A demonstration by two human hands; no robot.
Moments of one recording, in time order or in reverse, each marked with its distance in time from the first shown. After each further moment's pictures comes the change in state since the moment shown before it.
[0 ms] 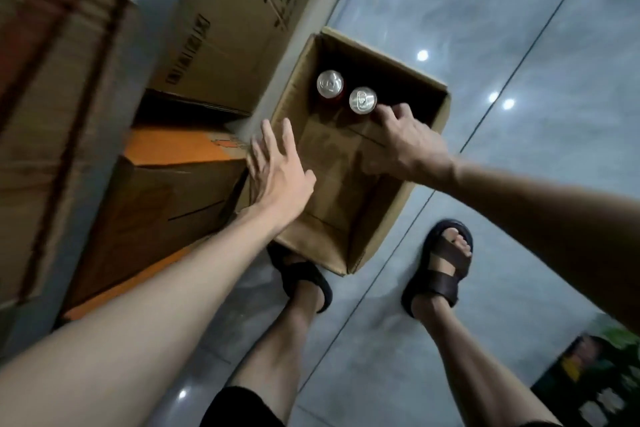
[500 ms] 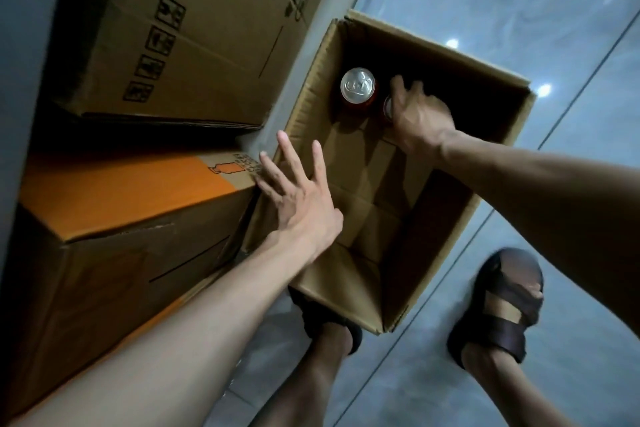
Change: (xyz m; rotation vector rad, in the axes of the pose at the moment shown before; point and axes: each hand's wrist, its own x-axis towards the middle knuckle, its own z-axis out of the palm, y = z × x) left_hand 0.063 -0.018 0.070 0.284 -0.108 0.005; right_hand 0.139 0.004 0.064 -0.040 0.209 0.054
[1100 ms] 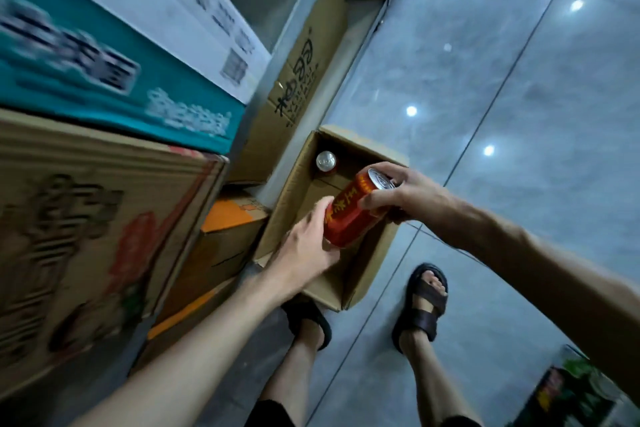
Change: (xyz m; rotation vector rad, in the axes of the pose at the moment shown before) left_hand -0.177 0.014 -0.186 -0.677 -0.082 0.345; right_hand -0.198 -0.015 -0.270 1.033 -0.460 0.110
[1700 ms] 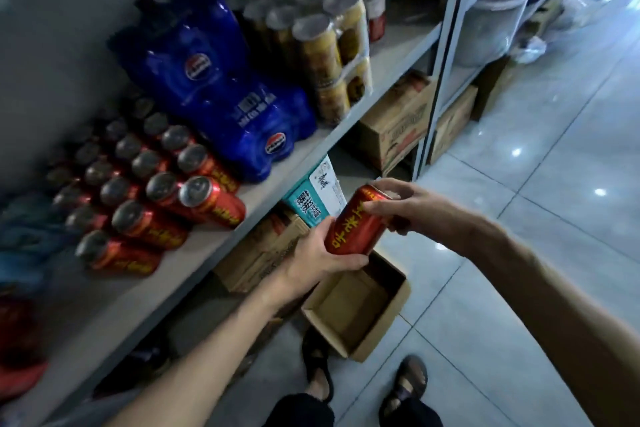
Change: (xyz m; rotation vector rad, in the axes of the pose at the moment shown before) left_hand -0.332 0.278 -0.210 -0.482 0.304 0.123; right_hand -0.358 -0.324 0.011 -0.226 -0.205 -0.333
